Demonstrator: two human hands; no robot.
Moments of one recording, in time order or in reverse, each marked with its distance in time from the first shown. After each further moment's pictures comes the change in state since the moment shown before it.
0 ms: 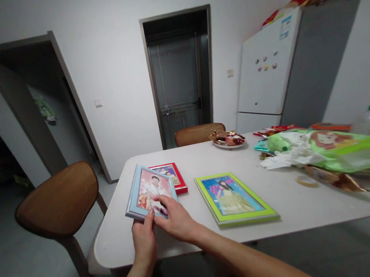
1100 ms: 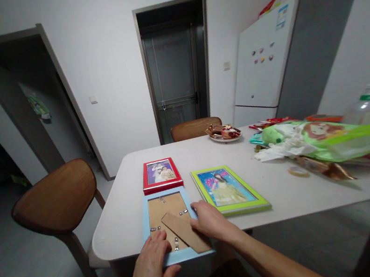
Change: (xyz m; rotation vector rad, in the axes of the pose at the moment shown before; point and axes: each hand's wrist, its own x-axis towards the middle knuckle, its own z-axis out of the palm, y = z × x) left_hand -0.063 0.016 -0.037 1.379 -0.805 0.372; right_hand -0.045 0.065 -0.049 -0.601 -0.142 0.290
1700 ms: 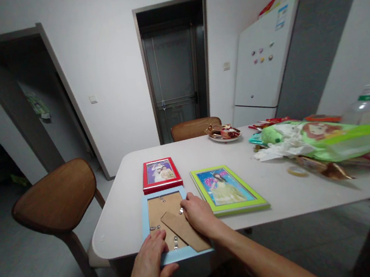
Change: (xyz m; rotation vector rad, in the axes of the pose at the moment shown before) left_hand 0.000 -0.012 0.011 -0.046 0.074 0.045; right_hand 0.015 -0.014 0.009 -0.207 0.085 -0.093
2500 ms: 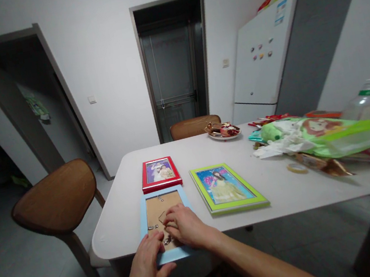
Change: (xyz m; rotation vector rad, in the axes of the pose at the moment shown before) left_hand -0.004 -0.006 0.006 -0.120 0.106 0.007; right_hand -0.015 -0.034 -0.006 0.378 -0.053 -0.334
